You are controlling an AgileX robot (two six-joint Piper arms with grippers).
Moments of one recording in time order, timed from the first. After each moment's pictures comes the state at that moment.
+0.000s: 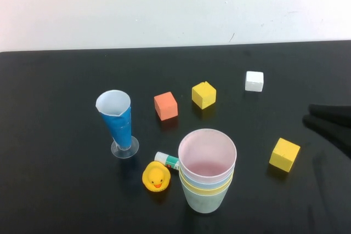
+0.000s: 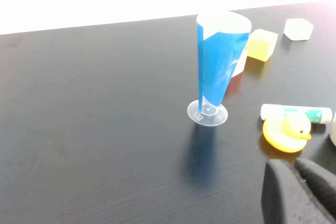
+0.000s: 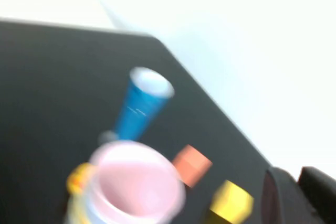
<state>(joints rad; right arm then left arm) 0.63 0.79 -0.65 0.91 0.23 -1.40 -0.60 -0.01 -0.33 0.33 0.68 -0.45</state>
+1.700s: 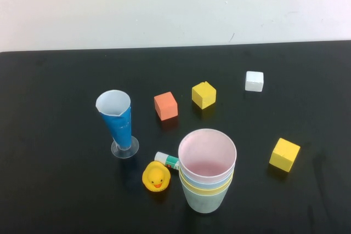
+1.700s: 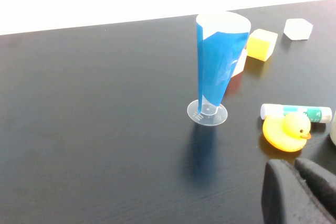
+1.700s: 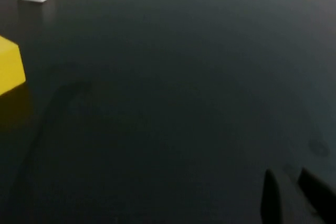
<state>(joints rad) -0.06 -0.01 0.03 -0.03 0.39 -0.08 -0.60 -0.01 -0.33 0.33 0.68 -0.45</state>
